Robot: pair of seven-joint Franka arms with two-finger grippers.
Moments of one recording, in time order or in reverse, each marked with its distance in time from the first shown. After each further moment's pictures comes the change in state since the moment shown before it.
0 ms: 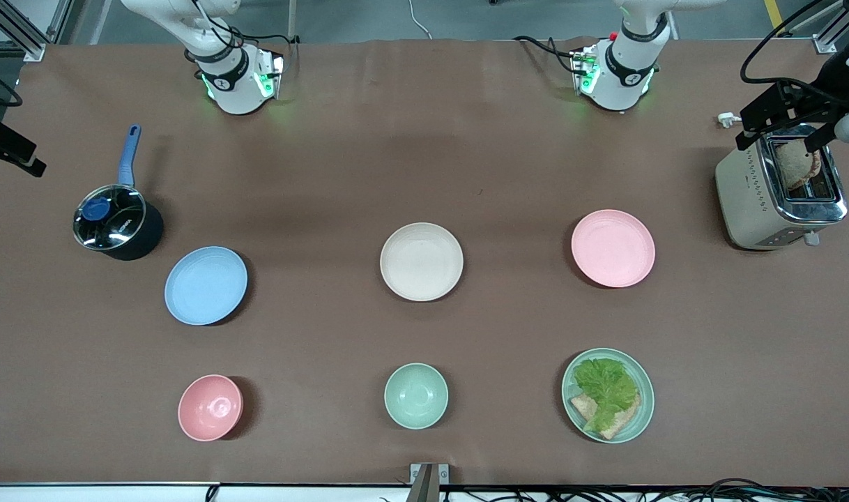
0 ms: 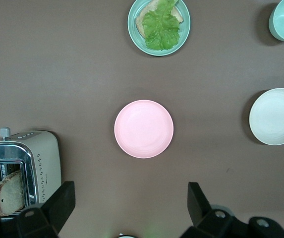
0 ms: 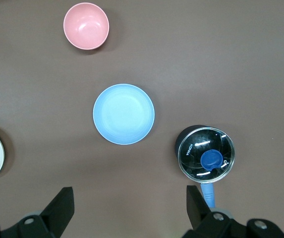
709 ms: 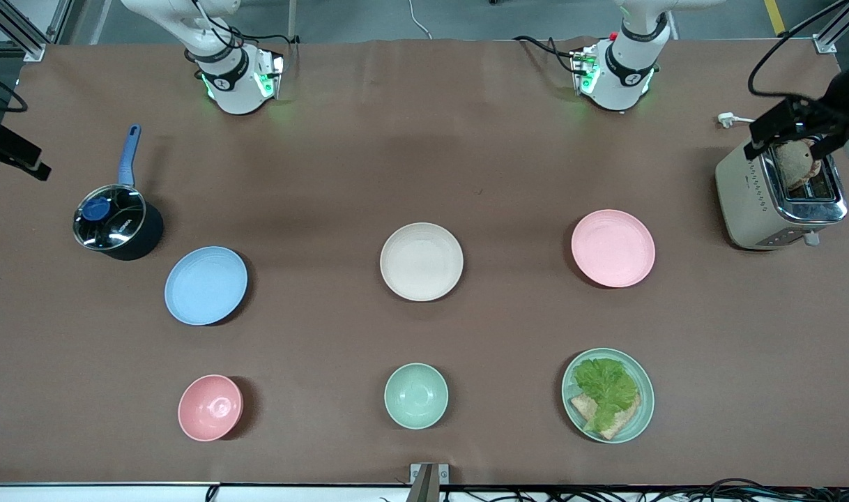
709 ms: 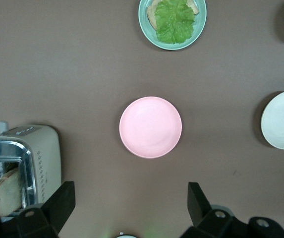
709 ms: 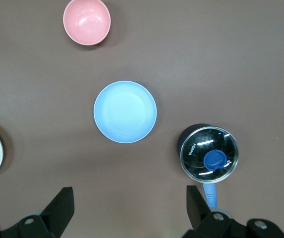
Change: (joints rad) left arm 0.003 0.037 0.058 -0.090 -0.023 0.078 0.027; right arm 0.000 0.041 0.006 -0.010 0.010 0.009 -0.005
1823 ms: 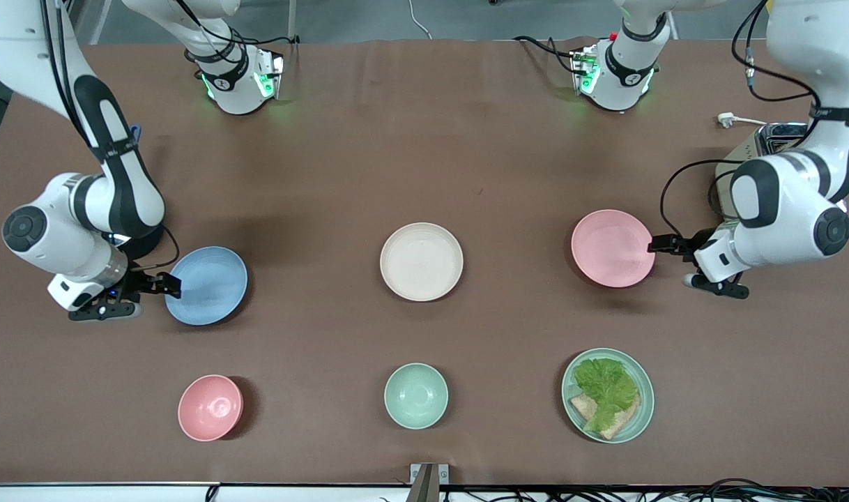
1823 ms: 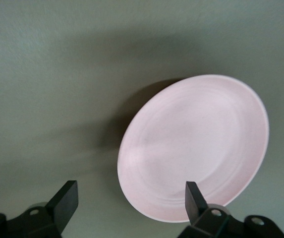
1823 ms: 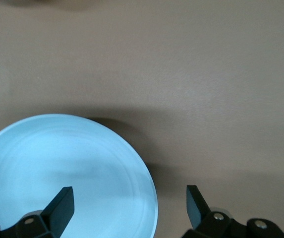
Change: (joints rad) left arm 0.010 0.391 0.123 -0.484 -0.196 0.593 0.520; right arm -0.048 0.446 -0.007 -0.505 0.114 1.016 -0.388
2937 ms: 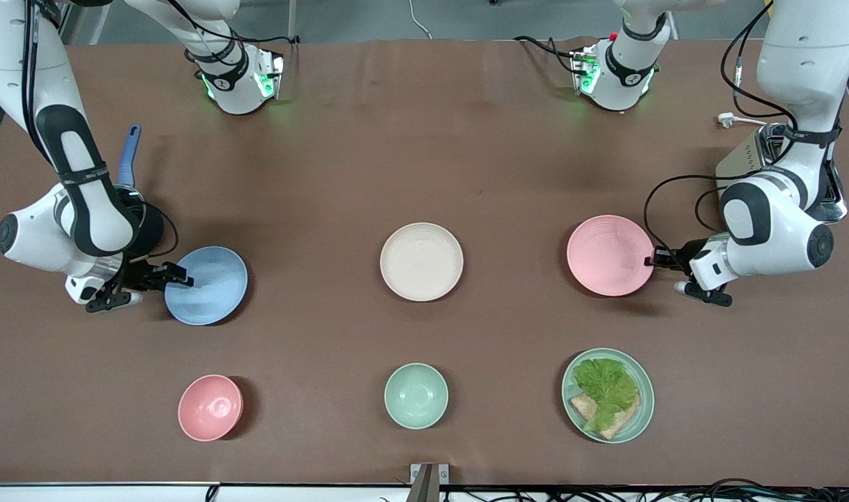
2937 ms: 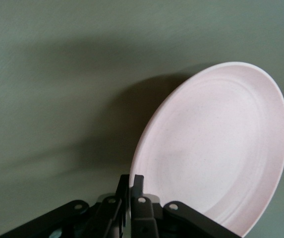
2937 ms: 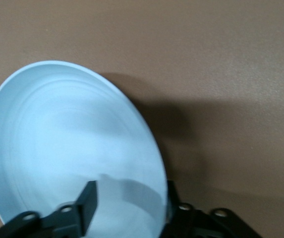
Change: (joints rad) left arm 0.008 0.042 -0.030 0.017 -0.159 0.041 0.129; right arm -0.081 0.061 -0.009 -0.016 0.407 -0.113 -0.401
